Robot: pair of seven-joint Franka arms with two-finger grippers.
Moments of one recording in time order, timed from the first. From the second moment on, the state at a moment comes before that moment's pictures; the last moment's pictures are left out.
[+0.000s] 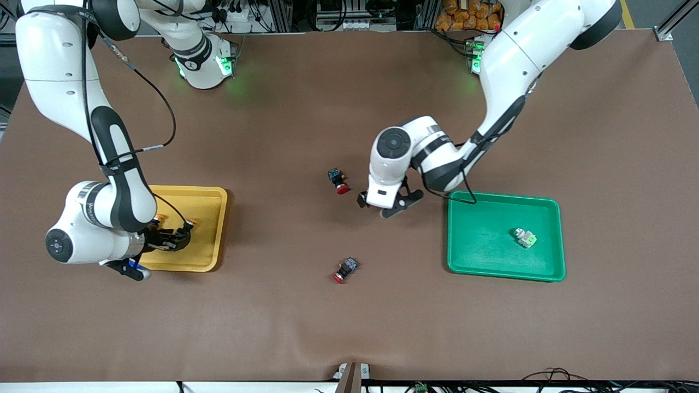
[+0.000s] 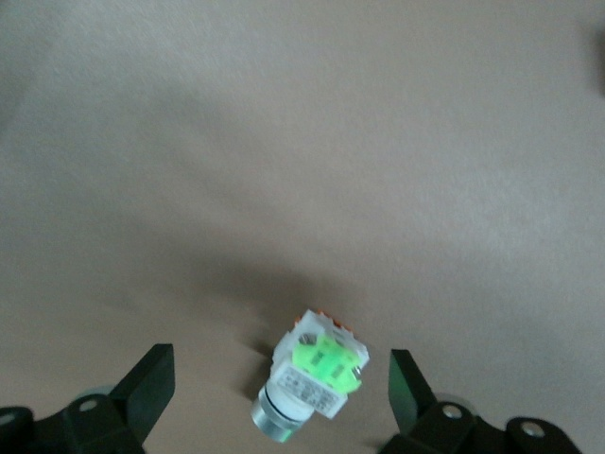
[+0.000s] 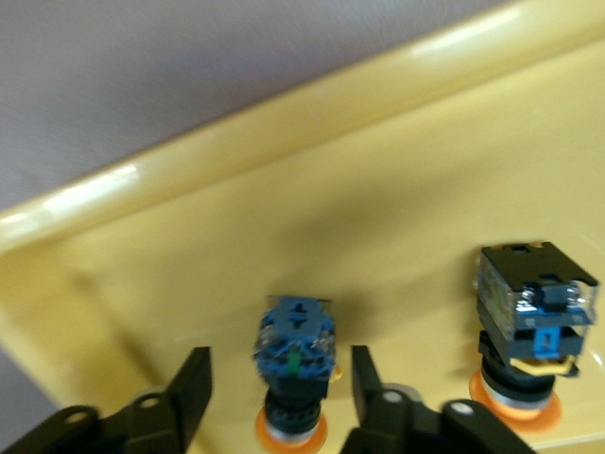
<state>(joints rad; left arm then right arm) -0.20 0.76 -0.63 -1.71 0.54 2.29 -1.57 -0.02 0.71 -0.04 -1.55 0.21 1.97 0.22</state>
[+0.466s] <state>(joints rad) -0.31 0.81 -0.53 -1.68 0.54 2.30 -1.57 -0.02 0.66 -0.02 -1.26 0.21 1.83 0.21</state>
